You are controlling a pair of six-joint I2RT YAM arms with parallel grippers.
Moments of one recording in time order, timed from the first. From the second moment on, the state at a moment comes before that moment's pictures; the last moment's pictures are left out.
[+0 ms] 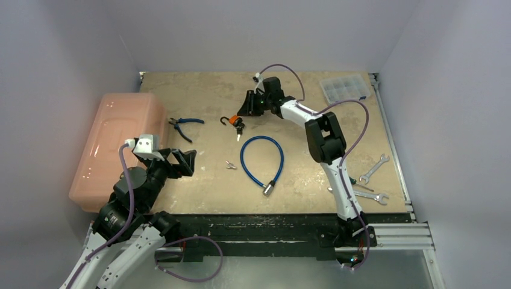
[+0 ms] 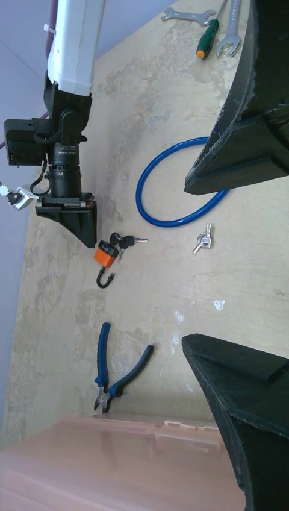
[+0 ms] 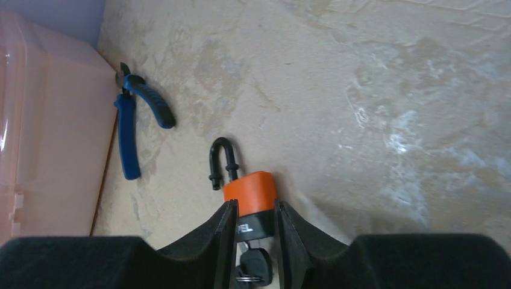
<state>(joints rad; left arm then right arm) -0.59 0.33 0.75 -0.58 -0.37 -0.33 0.49 2.48 1.97 -0.10 -0.53 0.53</state>
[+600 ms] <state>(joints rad) -0.59 0.33 0.75 -0.58 -0.38 -0.33 0.52 2.17 1.85 -0.25 -0.34 0.38</state>
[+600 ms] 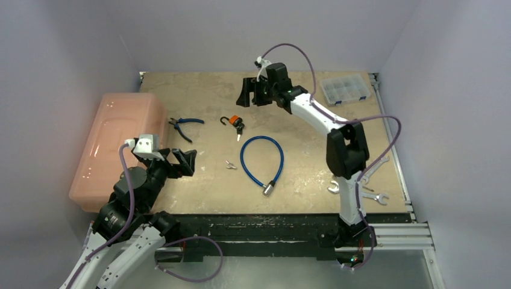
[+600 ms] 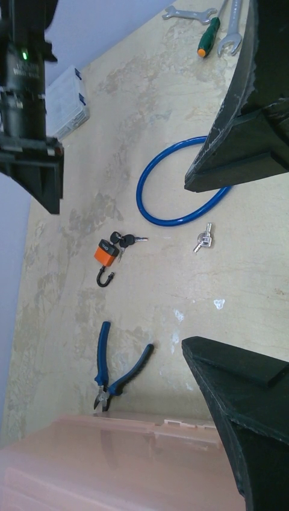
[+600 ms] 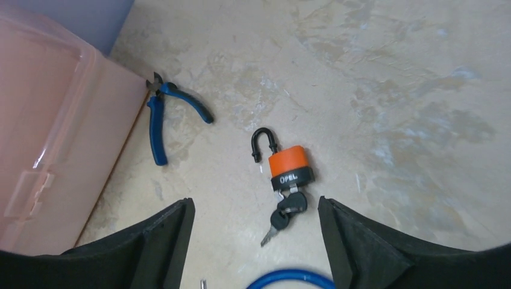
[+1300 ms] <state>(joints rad) -0.58 0.37 0.75 -0.59 -0.37 -0.33 0.71 1.45 0.97 -0.44 0.17 0.85</state>
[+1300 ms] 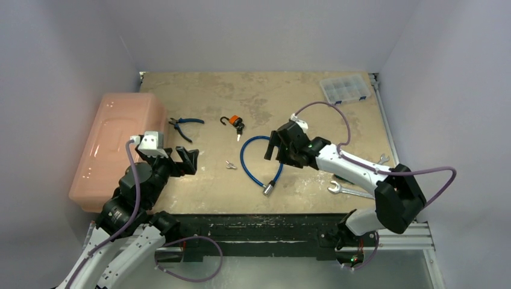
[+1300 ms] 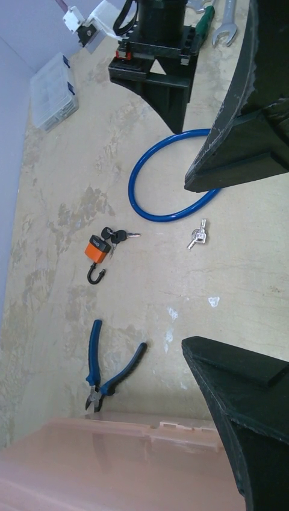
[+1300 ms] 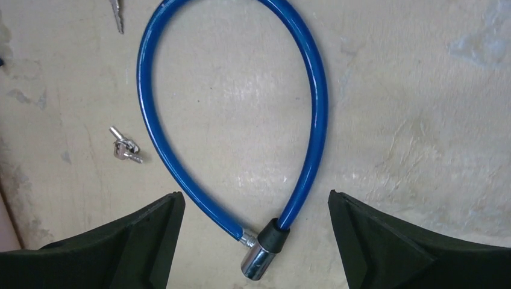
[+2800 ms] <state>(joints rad) -0.58 0.38 0.75 -0.59 -0.39 -0.34 0.99 1.71 1.07 -0.72 0.34 1.41</state>
